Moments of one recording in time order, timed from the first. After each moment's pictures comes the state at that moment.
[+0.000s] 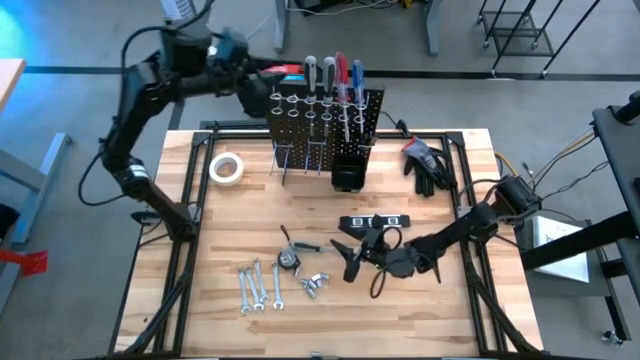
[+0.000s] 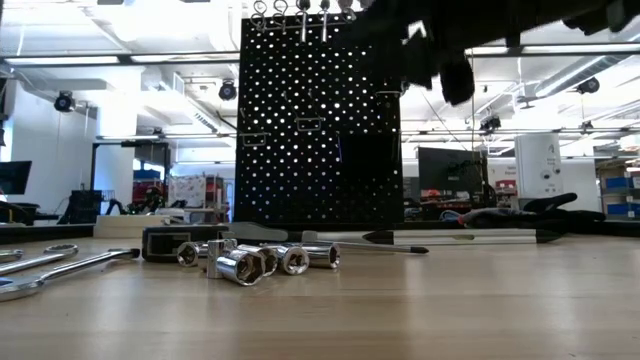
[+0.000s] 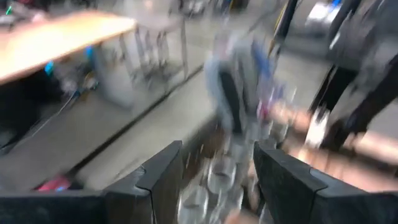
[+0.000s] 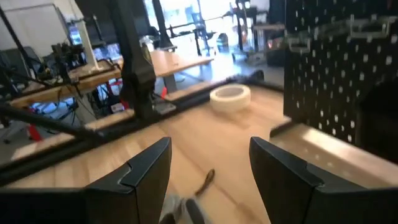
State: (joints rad) left arm 0.49 1.57 2.34 -1.10 -0.05 -0.03; right arm 0.48 1.74 0.78 0.80 0.94 0.35
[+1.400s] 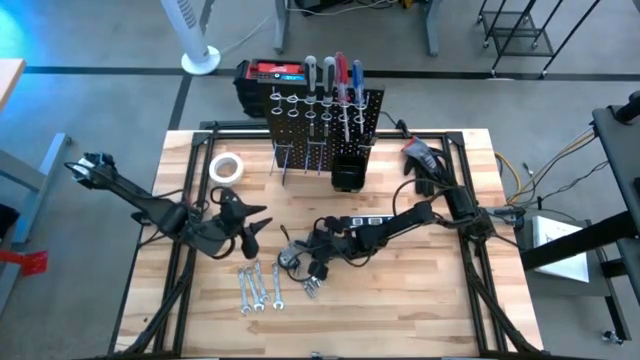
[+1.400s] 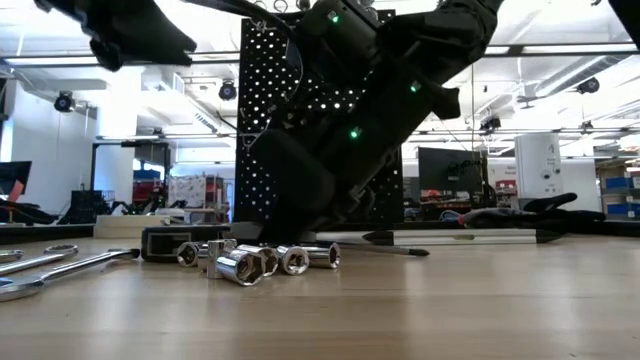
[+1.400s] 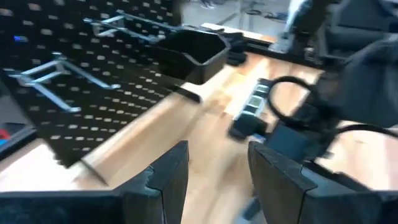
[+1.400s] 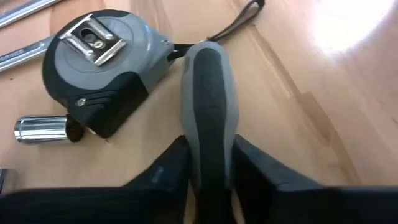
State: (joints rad) left arm -0.51 0.95 0.65 -0.31 -0.90 -0.58; right arm 0.21 2.17 1.25 0.03 0.29 0.42
